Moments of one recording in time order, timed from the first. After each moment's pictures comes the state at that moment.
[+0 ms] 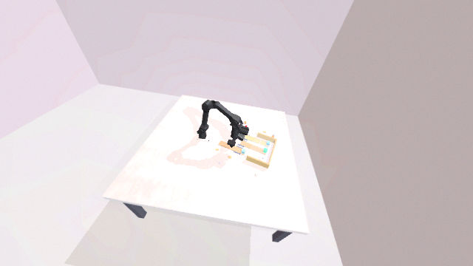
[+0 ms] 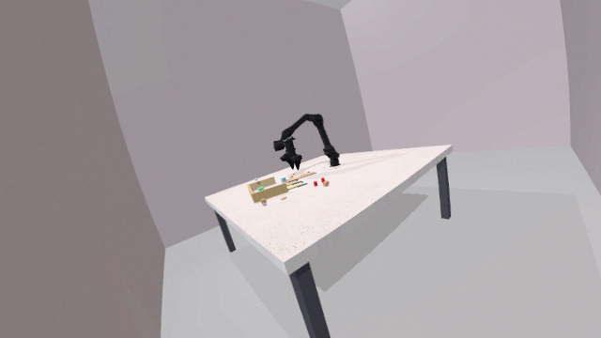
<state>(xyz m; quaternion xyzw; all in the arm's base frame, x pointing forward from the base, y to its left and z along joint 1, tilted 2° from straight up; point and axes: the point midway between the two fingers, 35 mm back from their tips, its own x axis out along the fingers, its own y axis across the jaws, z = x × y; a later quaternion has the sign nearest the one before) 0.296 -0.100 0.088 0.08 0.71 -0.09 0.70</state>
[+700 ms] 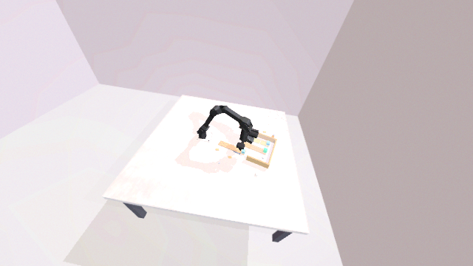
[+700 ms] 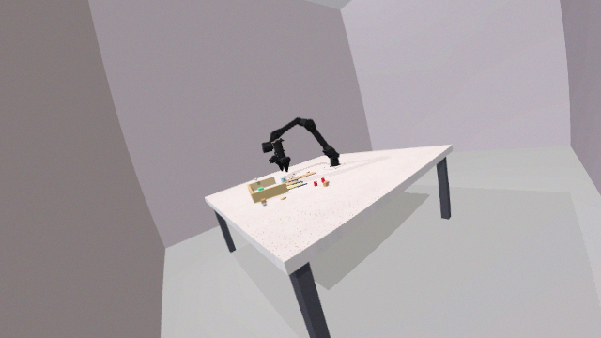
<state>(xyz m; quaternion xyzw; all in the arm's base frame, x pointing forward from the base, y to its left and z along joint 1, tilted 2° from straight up) 0.369 -0.127 0.097 0.08 0.70 -0.09 0.70</state>
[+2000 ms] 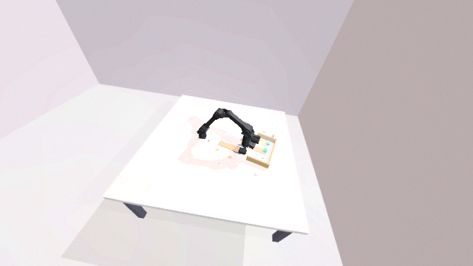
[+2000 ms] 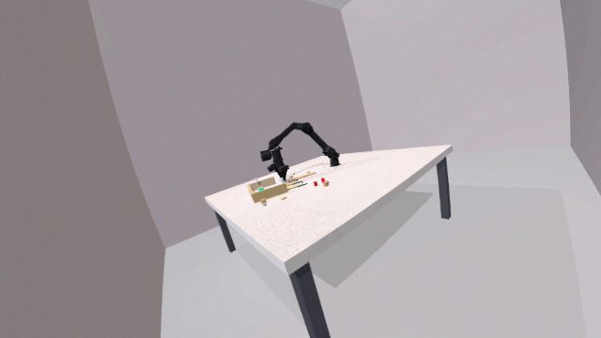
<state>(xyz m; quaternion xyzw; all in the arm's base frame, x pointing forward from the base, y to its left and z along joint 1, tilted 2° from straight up) 0.391 -0.134 0.047 0.08 0.70 -0.09 0.70</state>
